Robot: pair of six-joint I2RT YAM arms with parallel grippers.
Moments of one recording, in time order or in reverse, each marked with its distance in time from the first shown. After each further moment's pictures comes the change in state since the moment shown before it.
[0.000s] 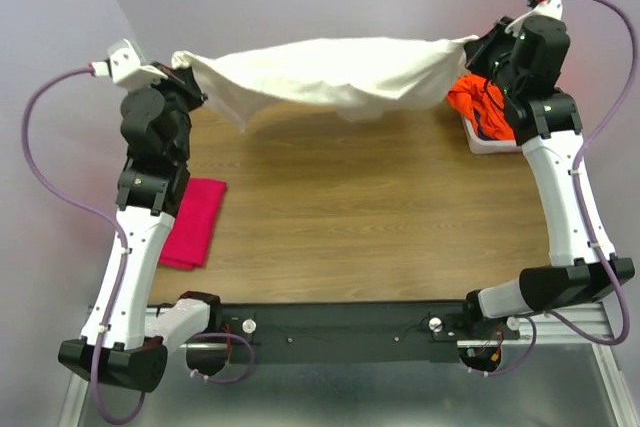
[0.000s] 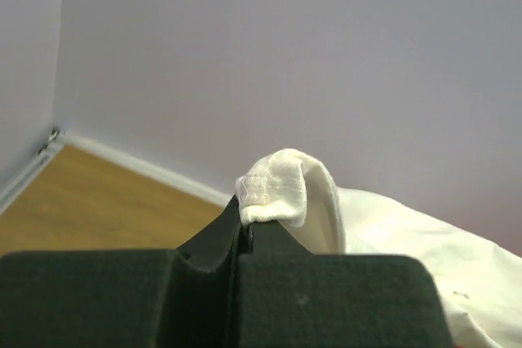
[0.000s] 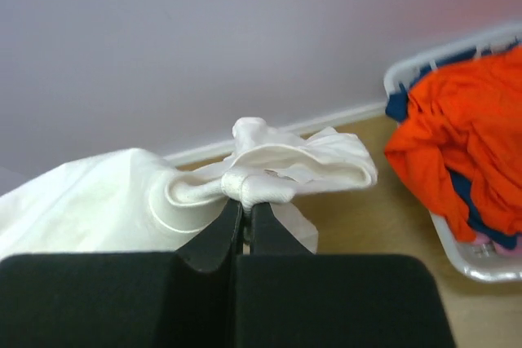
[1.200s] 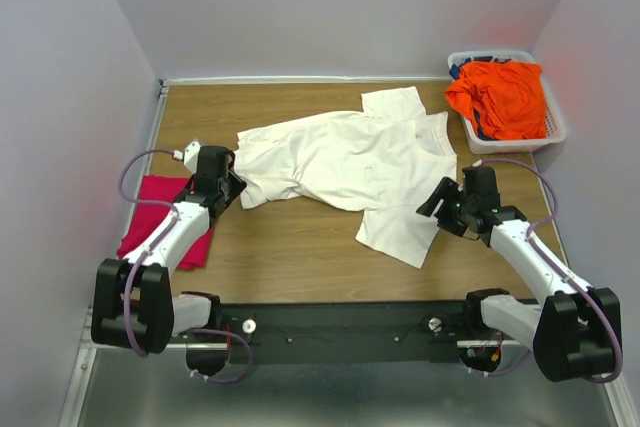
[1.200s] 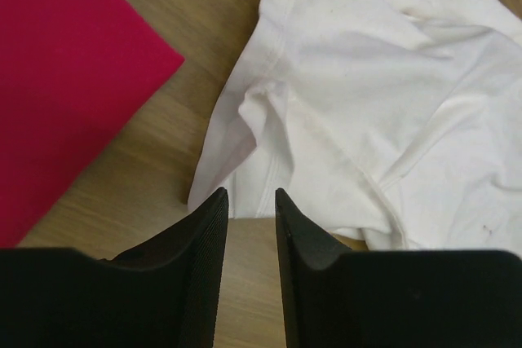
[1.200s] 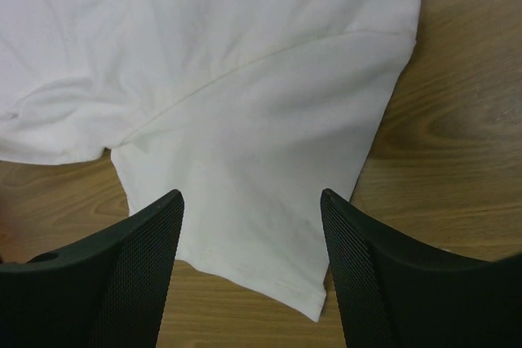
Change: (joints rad) left arm 0.017 0.126 -0.739 -0.071 0.153 -0.402; right arm -0.023 -0.381 -1.240 0.064 -0.218 0.272
